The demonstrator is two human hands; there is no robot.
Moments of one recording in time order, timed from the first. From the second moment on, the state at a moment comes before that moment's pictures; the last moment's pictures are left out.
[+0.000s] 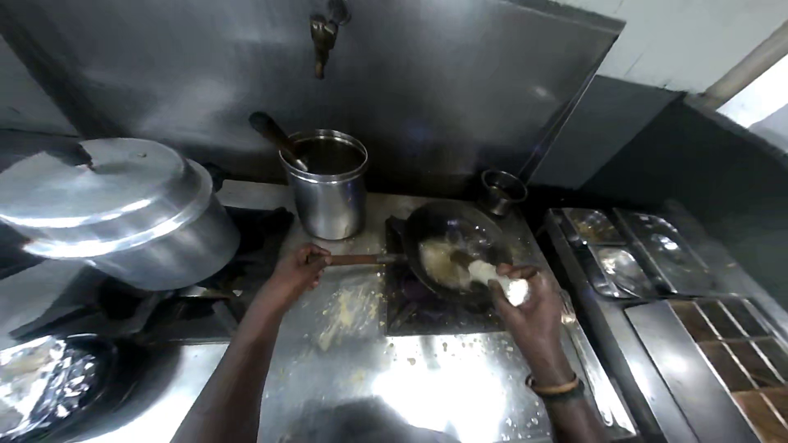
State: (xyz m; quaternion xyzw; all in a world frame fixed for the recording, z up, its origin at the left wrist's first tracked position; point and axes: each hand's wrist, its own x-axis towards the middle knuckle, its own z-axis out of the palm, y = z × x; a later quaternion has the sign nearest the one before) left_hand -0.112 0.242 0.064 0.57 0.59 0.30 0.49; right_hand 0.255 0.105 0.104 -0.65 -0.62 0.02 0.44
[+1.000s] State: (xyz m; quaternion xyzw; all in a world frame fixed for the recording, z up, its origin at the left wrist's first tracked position) left_hand 0.006 0.081 0.002 0.56 0.38 0.04 0.73; right_hand 0.322 0.085 0.162 -0.82 -0.56 -0.04 -0.14
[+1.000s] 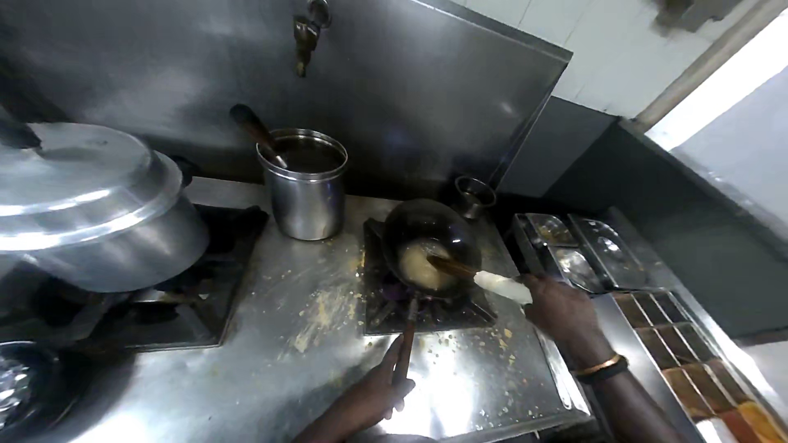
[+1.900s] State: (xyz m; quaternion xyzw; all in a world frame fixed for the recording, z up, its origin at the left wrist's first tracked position) left_hand -0.005 0.087 0.030 0.54 0.28 0.06 0.79; right_hand 0.280 0.179 0.221 -0.75 -0.65 0.08 -0.10
